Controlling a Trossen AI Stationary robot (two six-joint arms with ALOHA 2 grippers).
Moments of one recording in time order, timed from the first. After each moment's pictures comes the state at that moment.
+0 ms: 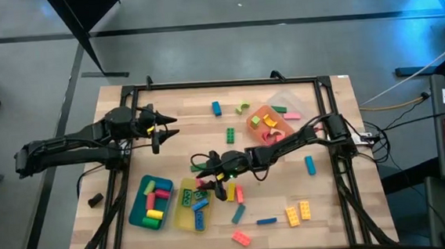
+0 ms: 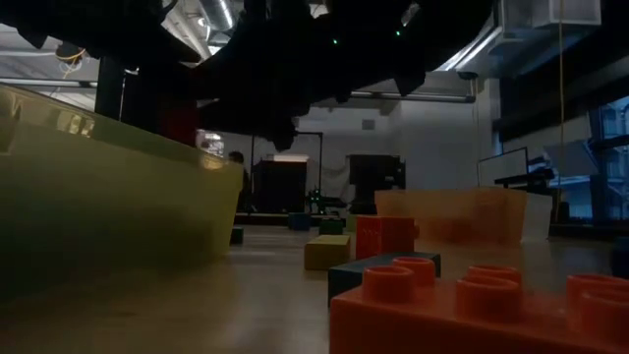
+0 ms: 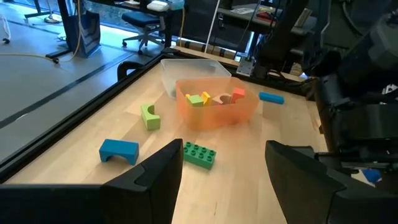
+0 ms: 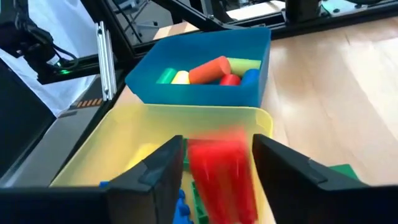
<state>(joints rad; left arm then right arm) 0.29 0.55 0.45 -0.15 0.05 -0.13 0.18 2.08 1.28 0.46 -0.10 0.28</state>
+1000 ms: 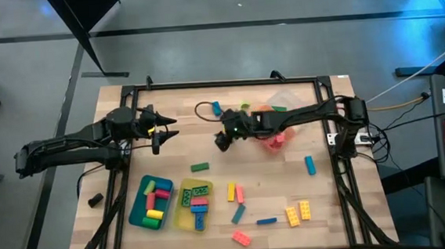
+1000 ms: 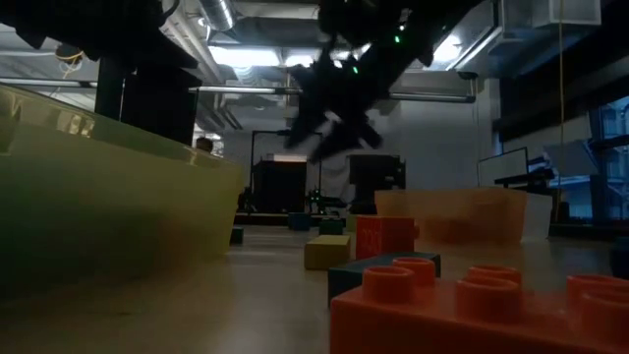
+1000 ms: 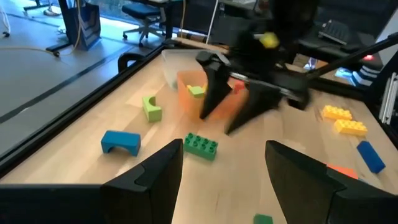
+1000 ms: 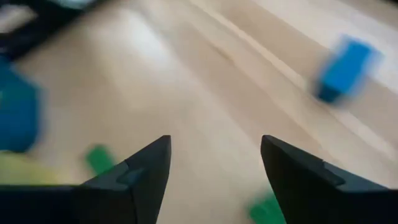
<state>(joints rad) 0.29 0.55 0.45 -0.18 0.05 -0.12 -0.07 1.84 1.28 -0.19 0.21 0.56</state>
